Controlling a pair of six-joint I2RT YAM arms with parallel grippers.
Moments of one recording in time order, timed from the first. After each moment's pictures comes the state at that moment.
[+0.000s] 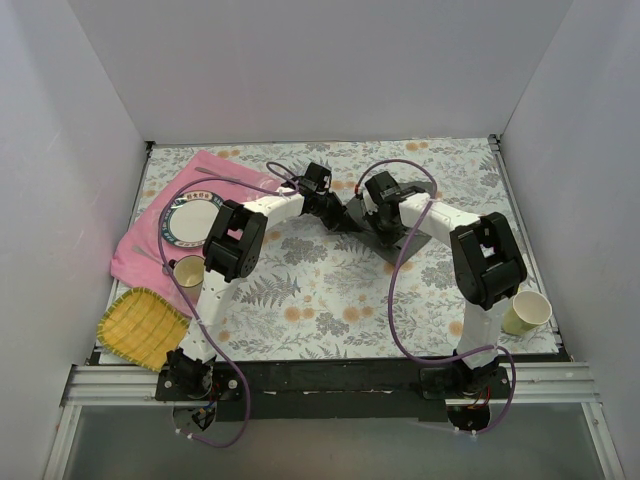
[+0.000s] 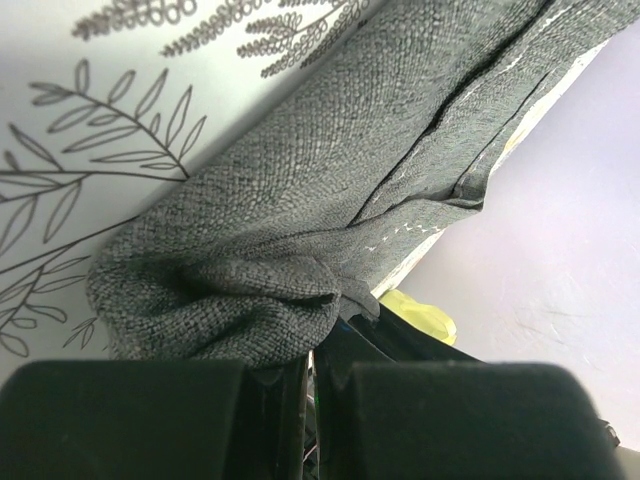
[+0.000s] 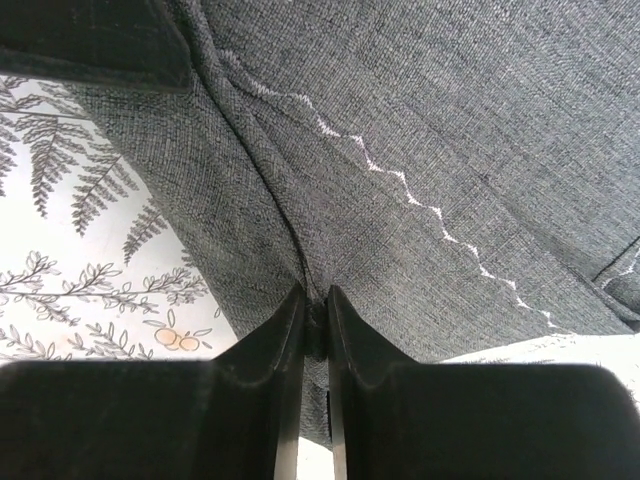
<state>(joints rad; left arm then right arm) -0.53 2.42 1.83 -0.36 0.57 -1.19 0.49 1.90 1.33 -0.64 0.12 -0.11</state>
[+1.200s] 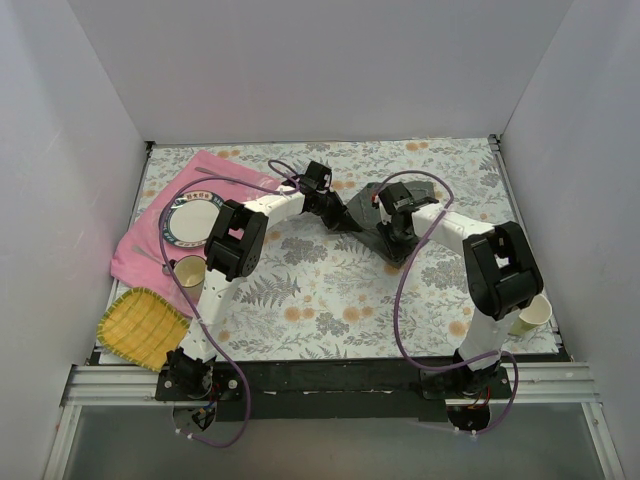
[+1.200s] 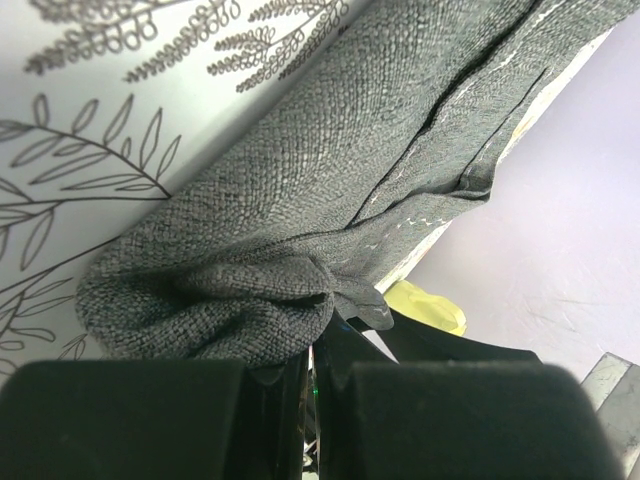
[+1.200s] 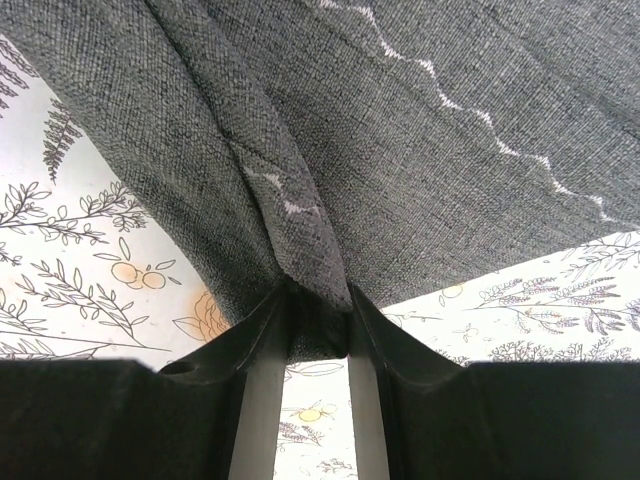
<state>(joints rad) -0.53 2.45 1.88 -0.40 0.59 -1.14 0.44 1.79 1.15 -0.63 0.11 0.00</state>
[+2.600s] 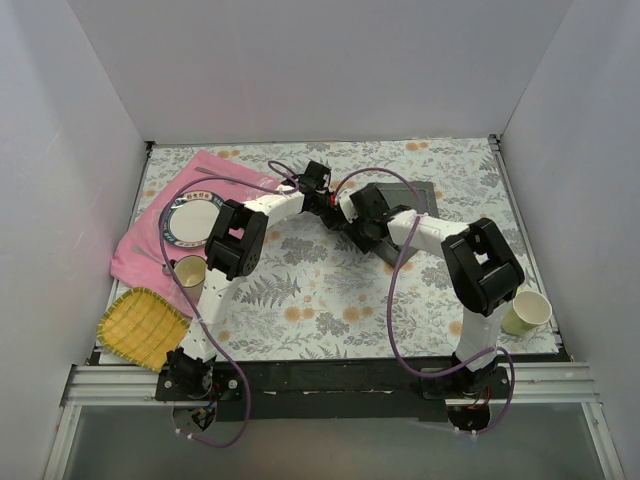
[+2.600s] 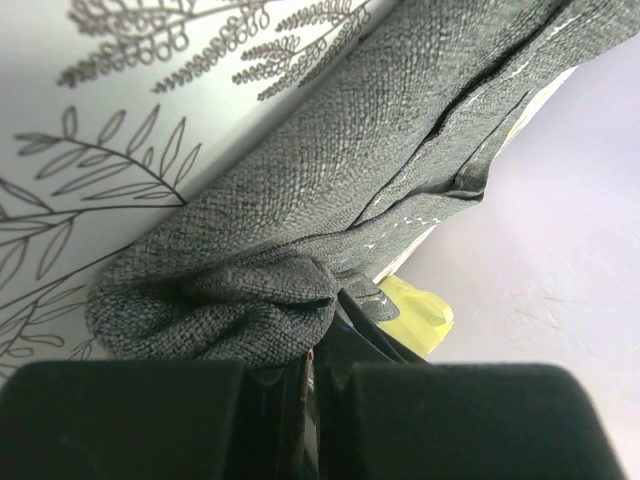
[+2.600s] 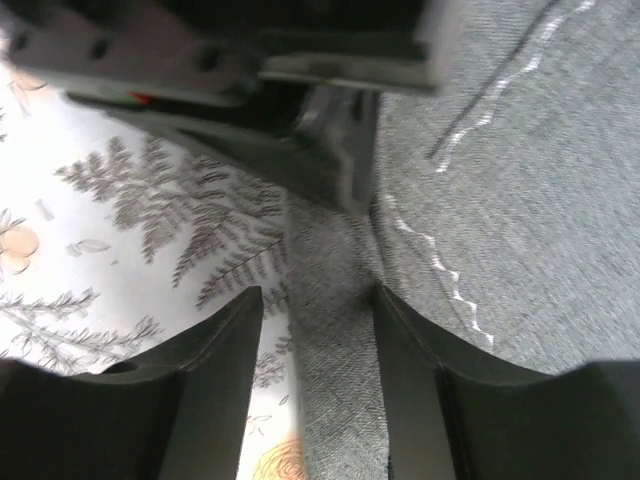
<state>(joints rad) -0.52 2.46 1.89 -0.42 0.62 -1.16 0.60 1.87 1.19 -0.31 0.09 -0.28</state>
